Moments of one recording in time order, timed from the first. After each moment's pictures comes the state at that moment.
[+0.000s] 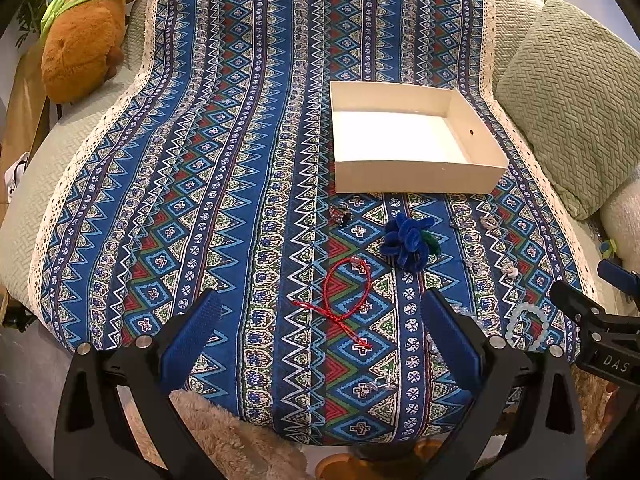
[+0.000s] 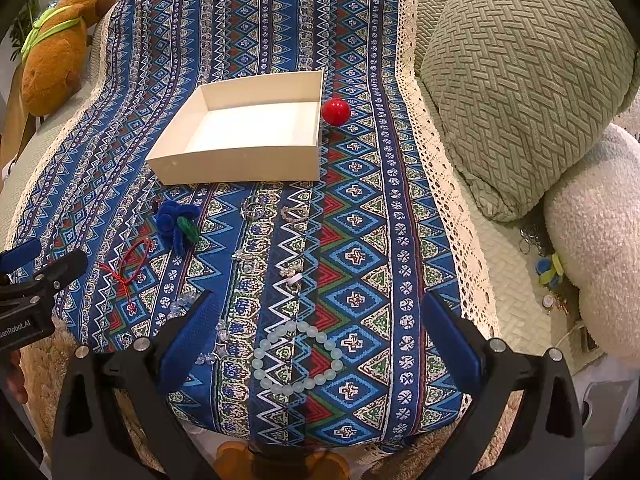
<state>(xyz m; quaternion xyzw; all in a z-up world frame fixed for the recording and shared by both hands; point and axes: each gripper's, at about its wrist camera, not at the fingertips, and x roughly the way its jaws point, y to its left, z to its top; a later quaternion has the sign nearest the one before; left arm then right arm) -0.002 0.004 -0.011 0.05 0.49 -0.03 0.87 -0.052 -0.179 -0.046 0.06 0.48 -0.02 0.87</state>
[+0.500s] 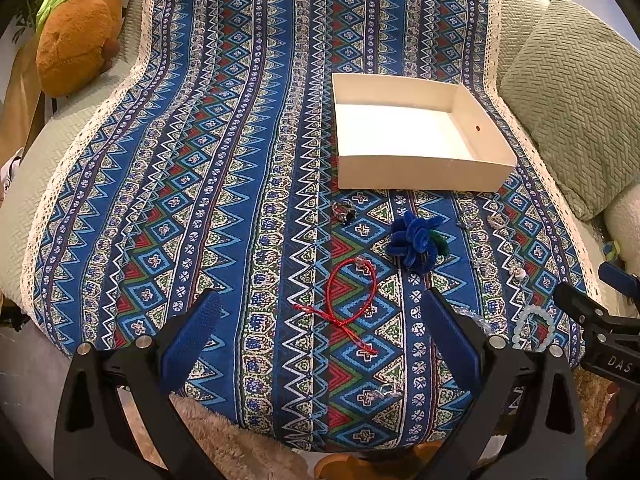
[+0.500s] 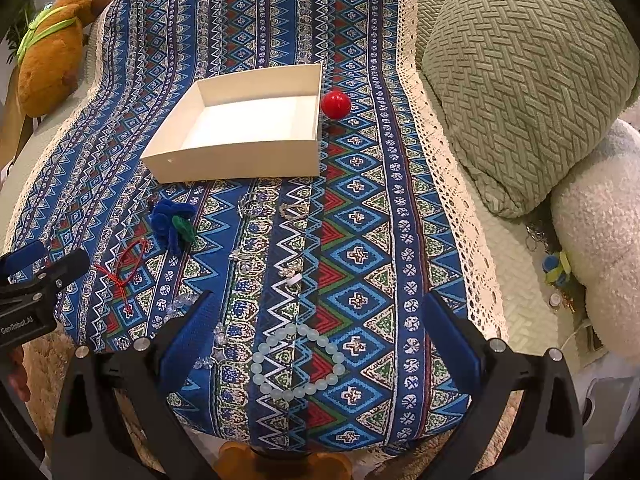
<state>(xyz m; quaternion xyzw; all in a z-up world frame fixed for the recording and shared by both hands) 0.012 0.010 -0.021 0.04 0.50 -0.03 0.87 -0.044 -0.181 -0.051 0.07 0.49 -0.02 0.87</state>
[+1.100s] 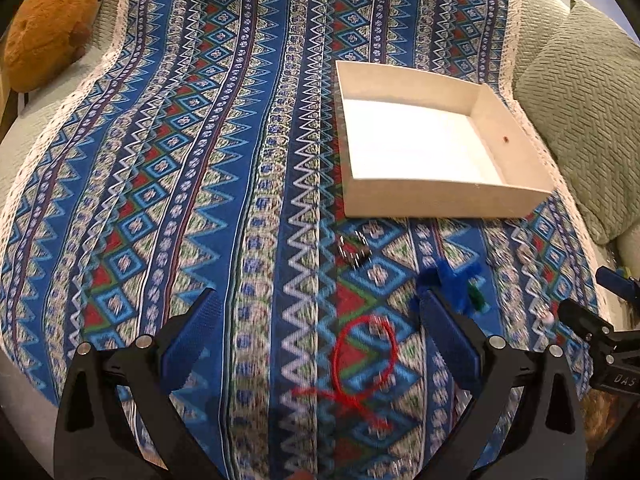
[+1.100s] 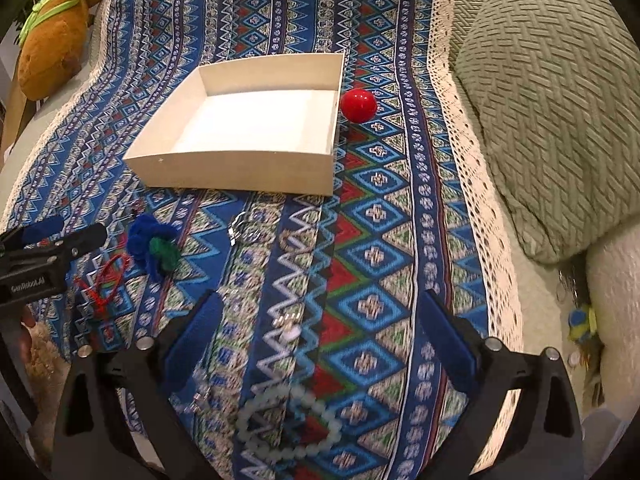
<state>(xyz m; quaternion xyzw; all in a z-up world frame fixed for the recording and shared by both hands) 0.080 0.017 -0.058 0.03 0.51 -0.05 0.86 0.008 -0.184 -0.073 0.04 0.51 0.01 0.86</state>
